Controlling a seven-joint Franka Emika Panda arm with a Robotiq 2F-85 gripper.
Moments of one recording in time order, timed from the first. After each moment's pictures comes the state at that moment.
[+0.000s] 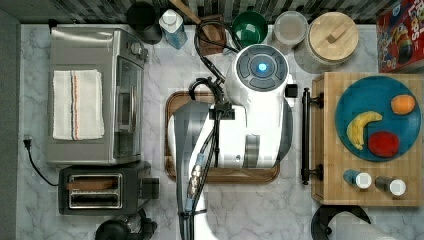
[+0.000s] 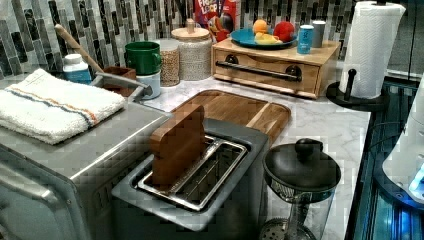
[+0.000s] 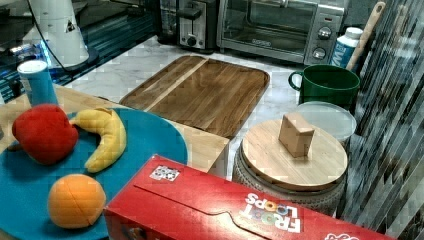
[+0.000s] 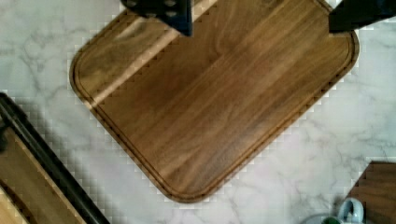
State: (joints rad) arm -0.06 0.05 0.02 -1.88 0.02 0.30 -0.08
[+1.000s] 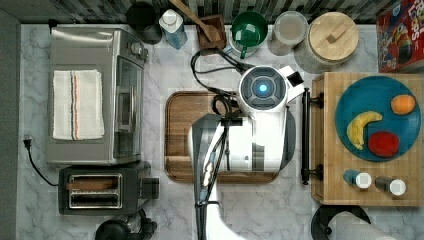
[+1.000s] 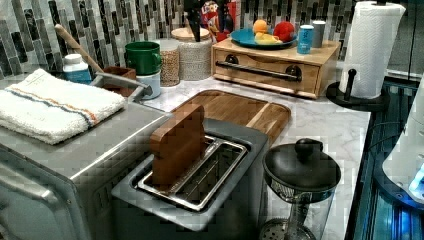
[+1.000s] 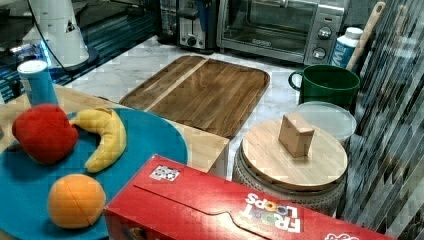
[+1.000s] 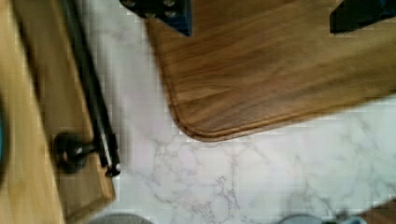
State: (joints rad) arm -0.09 0.06 -0.01 -2.04 -0.14 0.54 -0.59
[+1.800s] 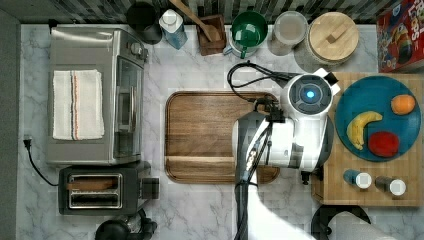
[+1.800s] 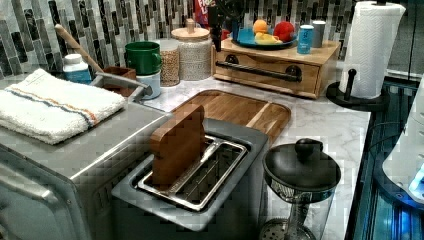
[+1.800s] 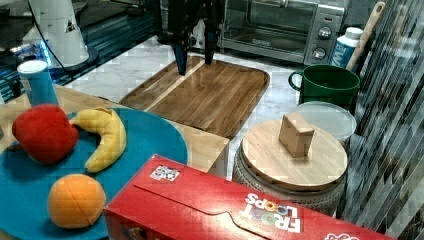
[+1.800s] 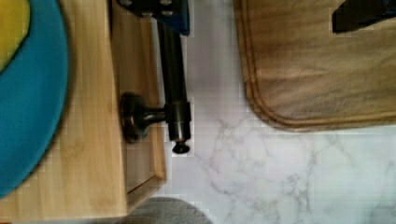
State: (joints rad) arm -0.22 0.16 -0.03 -2.07 -0.18 0.70 -0.80
